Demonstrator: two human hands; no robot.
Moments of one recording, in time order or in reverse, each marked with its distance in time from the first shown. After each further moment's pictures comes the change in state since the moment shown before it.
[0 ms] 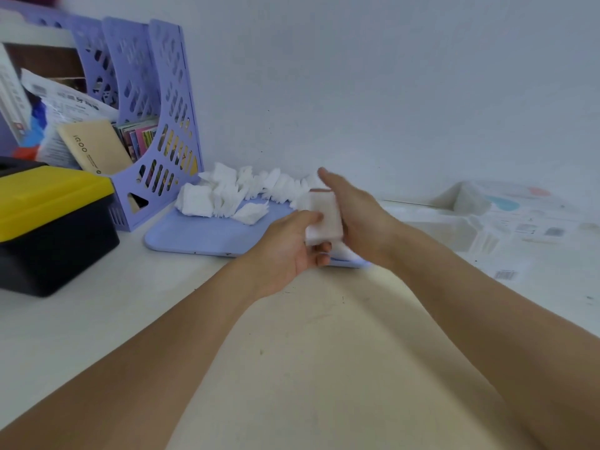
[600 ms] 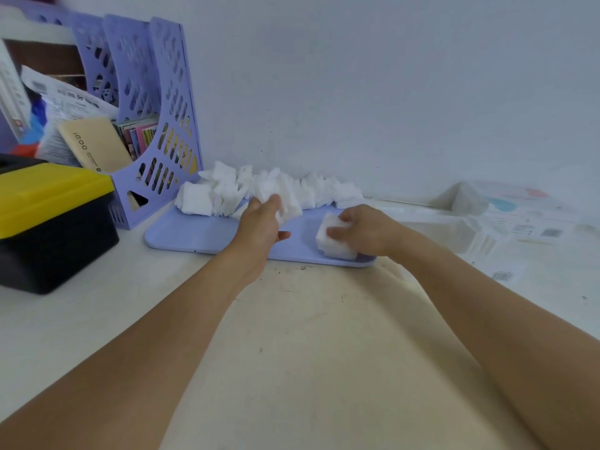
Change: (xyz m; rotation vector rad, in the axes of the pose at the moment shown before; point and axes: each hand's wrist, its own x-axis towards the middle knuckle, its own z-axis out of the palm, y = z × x) left_hand 0.023 0.006 -0.029 0.153 0.468 0.172; right_hand 0.007 0.014 -0.034 -1.040 0.064 0.083
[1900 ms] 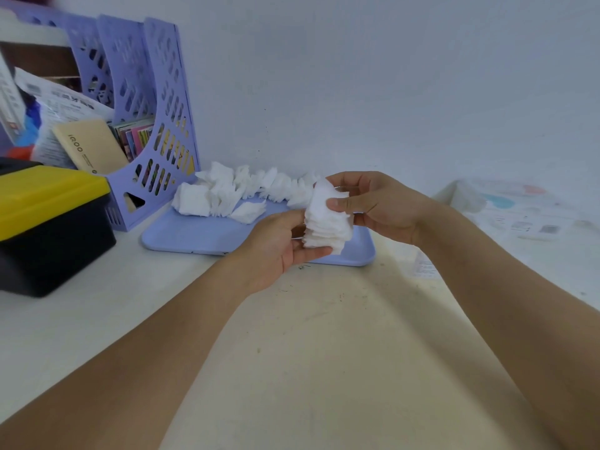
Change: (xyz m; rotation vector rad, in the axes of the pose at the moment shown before) left_hand -0.028 0.003 0.010 -0.142 -0.400 -0.200; right_hand 0.000 0.008 -0.031 0.913 -0.184 -0.309
